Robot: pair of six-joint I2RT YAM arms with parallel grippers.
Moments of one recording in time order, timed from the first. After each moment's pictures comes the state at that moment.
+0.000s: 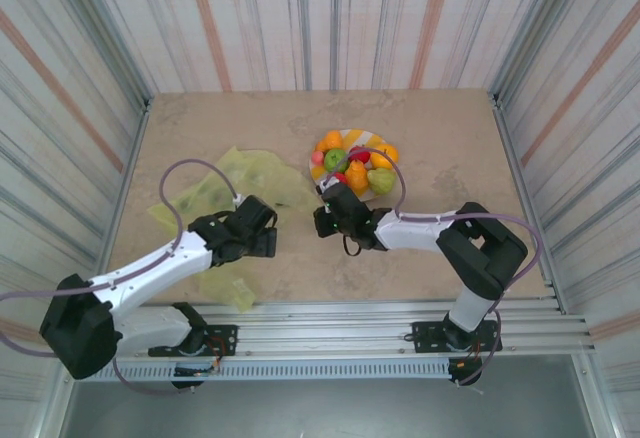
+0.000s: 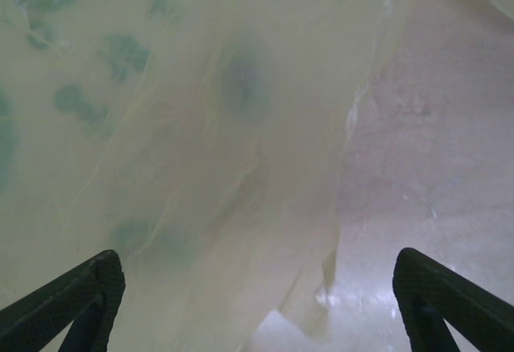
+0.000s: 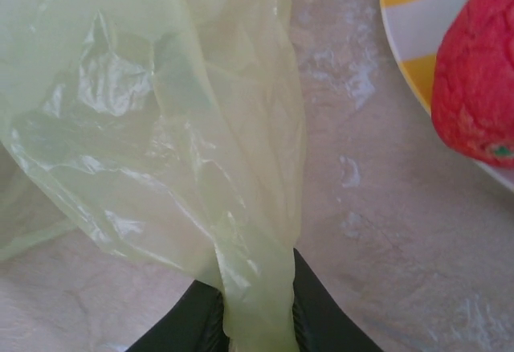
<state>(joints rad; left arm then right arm) -0.74 1.17 0.74 -0.73 -0.31 -0.56 0.86 1.70 0.85 0.11 0.10 0.43</state>
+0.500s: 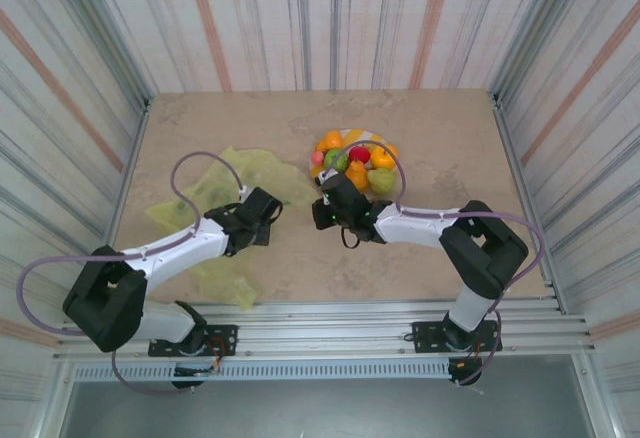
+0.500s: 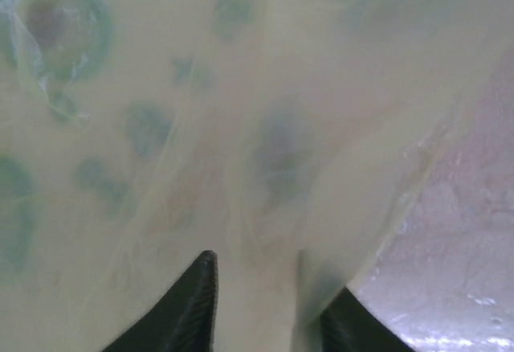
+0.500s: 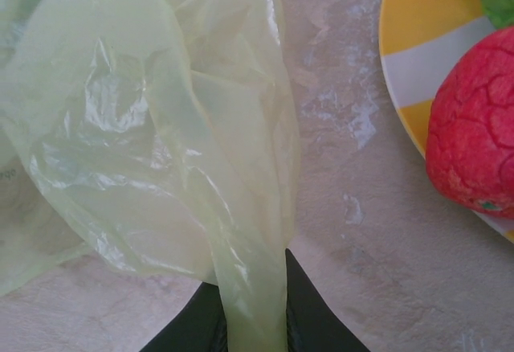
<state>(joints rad) -0.65 1.34 0.74 -0.55 -0.39 -0.47 0.83 1.70 0.92 0.06 0.07 0.43</state>
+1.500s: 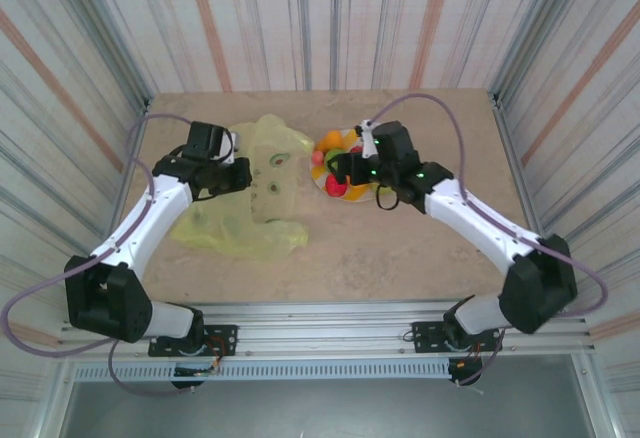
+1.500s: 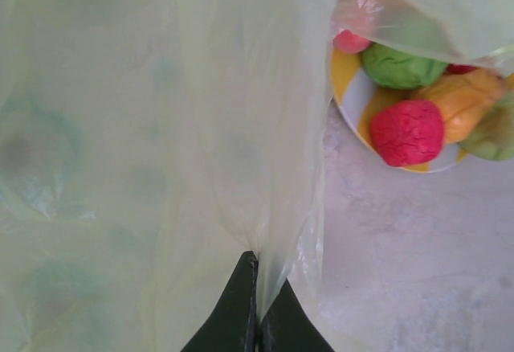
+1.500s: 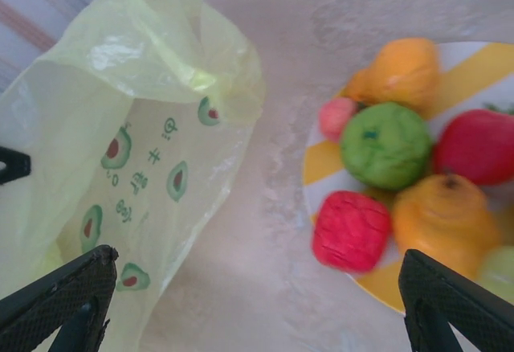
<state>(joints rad) -0.26 1.38 1.18 -0.74 0.24 -0.36 0.56 1.38 1.11 -0.33 -0.10 0.36</state>
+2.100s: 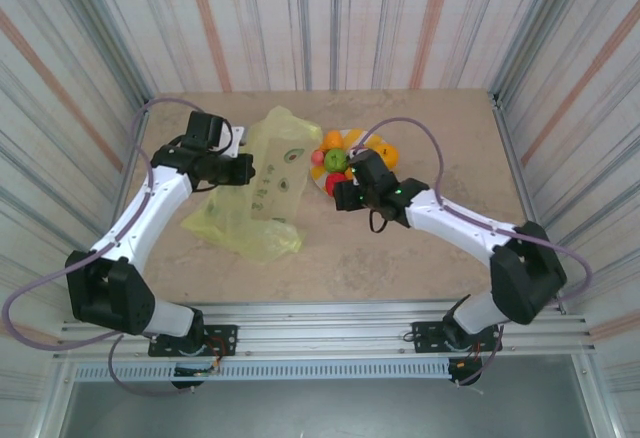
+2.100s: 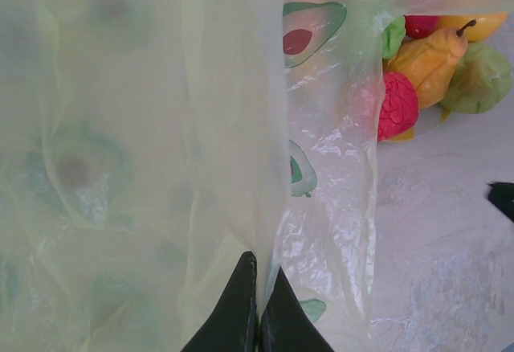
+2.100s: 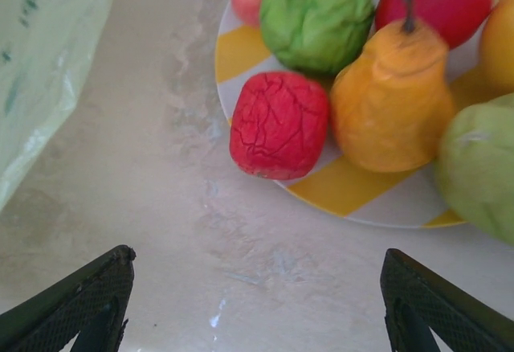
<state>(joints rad) -0.26 1.40 1.25 -0.80 0.29 -0.15 0.71 1.51 1.01 -0.35 0.15 0.43</state>
